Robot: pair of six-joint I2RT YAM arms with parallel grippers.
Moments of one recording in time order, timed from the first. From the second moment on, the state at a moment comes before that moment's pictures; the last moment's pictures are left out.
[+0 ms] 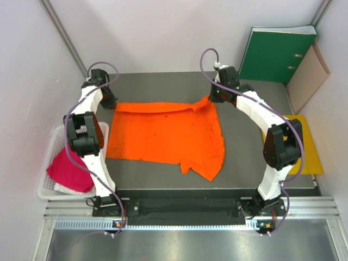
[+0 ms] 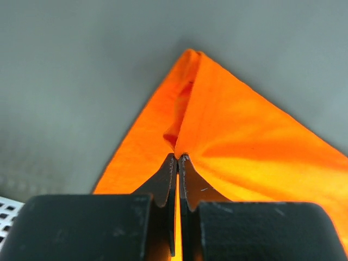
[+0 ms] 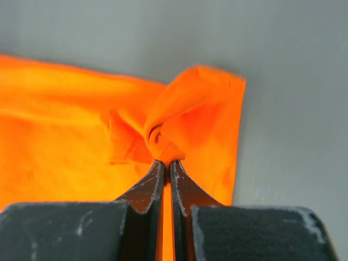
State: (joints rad) left arm 0.13 2.05 1.75 -0.74 -0.04 -0.47; right arm 0.36 1.86 1.61 -0.44 -0.02 0.29
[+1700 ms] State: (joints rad) left arm 0.15 2.04 1.67 -0.86 0.00 -0.47; right arm 0.58 1.73 1.21 -0.74 -0.07 0.37
